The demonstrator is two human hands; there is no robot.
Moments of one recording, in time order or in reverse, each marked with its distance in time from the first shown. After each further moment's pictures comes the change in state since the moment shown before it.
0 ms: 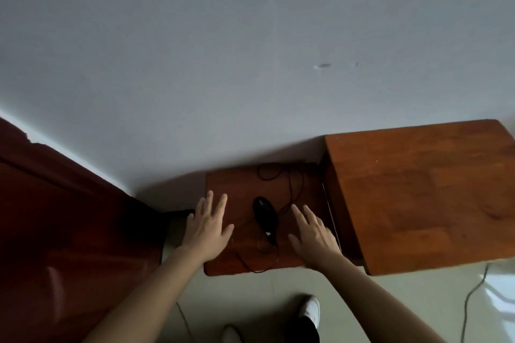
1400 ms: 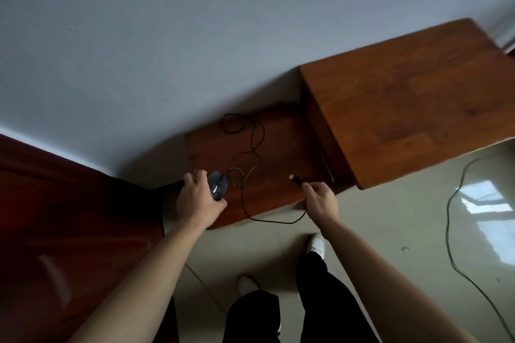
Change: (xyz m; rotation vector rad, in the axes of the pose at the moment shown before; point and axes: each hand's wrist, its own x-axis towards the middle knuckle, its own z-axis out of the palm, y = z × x) left_hand -0.027 0.000 0.045 -0.145 0.159 -0.080; right_hand -0.051 0.011 0.081 1.029 0.320 0.588
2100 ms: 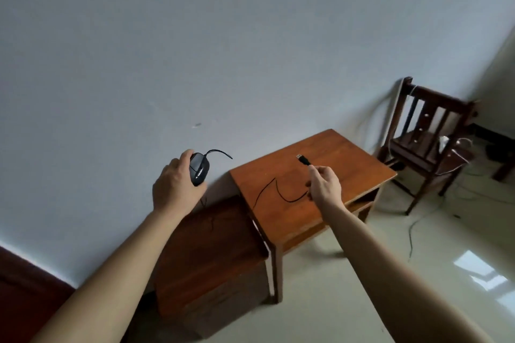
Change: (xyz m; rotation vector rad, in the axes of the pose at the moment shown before) left_hand -0.112 0.224 -0.202 -0.087 0.590 0.455; right_hand -0.103 -0.110 -0.295 0.473 0.250 -0.420
